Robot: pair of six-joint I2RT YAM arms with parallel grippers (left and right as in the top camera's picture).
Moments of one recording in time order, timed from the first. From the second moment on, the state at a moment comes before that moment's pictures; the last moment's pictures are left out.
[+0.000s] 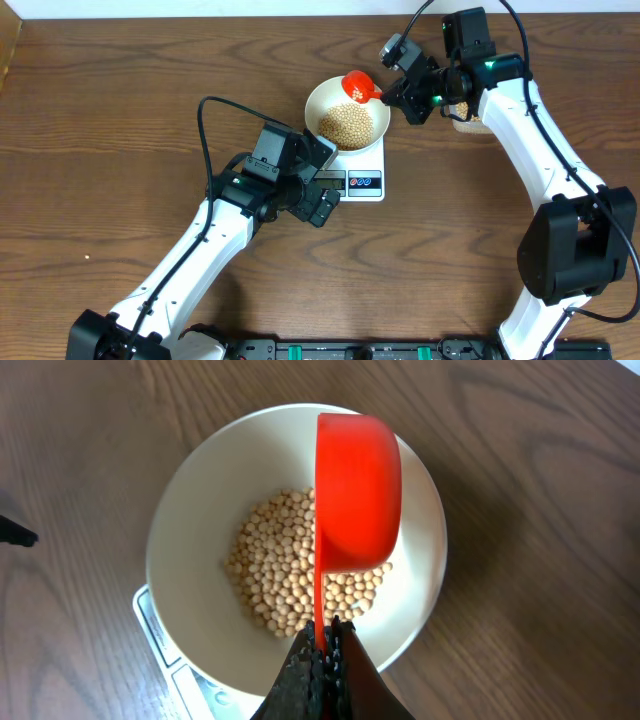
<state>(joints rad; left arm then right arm) -0.43 1.40 0.95 -0.60 0.25 0.14 0.23 1.93 1.66 -0.75 -0.60 -0.53</state>
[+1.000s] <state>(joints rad) -0.43 1.40 0.95 -0.60 0.25 0.14 0.11 1.93 1.66 -0.75 -0.85 -0.39</state>
